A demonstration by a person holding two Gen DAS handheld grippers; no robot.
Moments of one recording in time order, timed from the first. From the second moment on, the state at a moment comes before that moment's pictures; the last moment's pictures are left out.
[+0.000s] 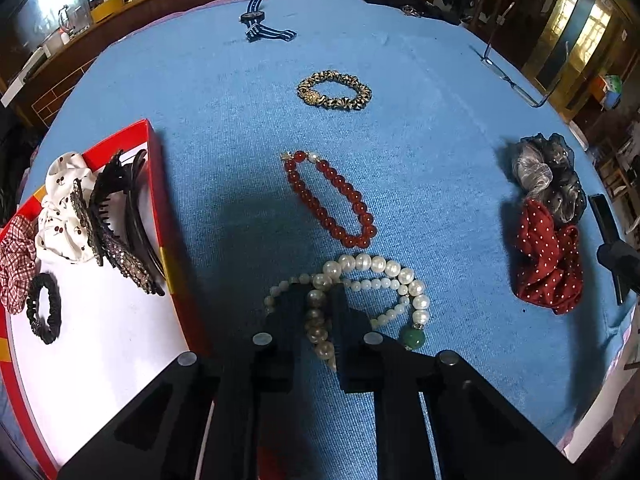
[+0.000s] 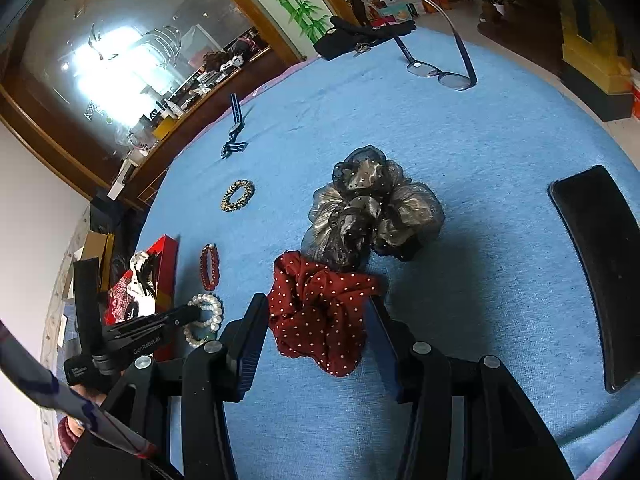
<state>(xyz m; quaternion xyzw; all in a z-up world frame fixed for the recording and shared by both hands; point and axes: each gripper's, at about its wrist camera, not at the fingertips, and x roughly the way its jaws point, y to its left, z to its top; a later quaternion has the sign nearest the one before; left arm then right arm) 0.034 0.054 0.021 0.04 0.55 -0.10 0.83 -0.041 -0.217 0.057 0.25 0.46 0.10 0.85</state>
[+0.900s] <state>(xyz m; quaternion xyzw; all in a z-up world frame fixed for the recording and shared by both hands) -0.033 0.050 0.096 -0.01 0.44 -0.16 0.88 -0.015 -0.158 0.026 0.10 0.50 0.04 0.86</state>
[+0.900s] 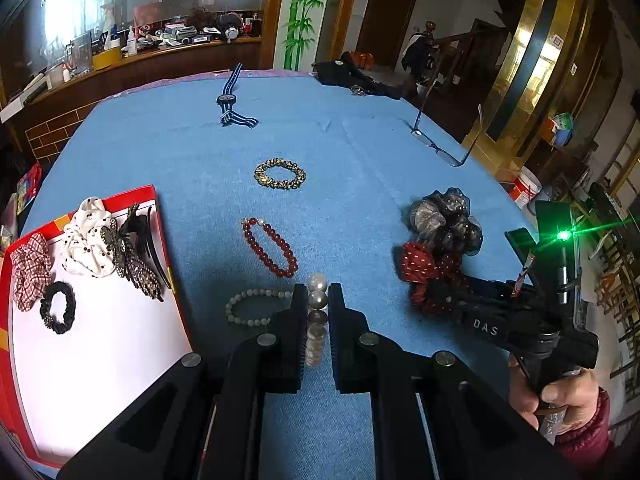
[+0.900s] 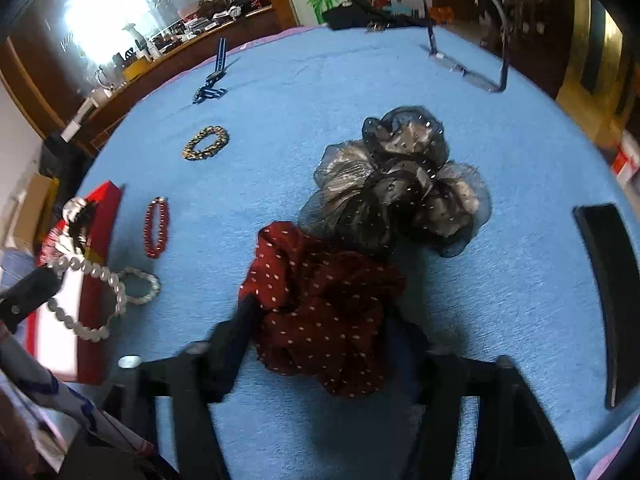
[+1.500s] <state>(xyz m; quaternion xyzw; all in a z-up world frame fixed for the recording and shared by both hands) -0.042 0.052 0.096 -0.02 0.43 -0.16 0.89 -0.042 -0.146 0.064 0.11 0.46 0.09 0.87</state>
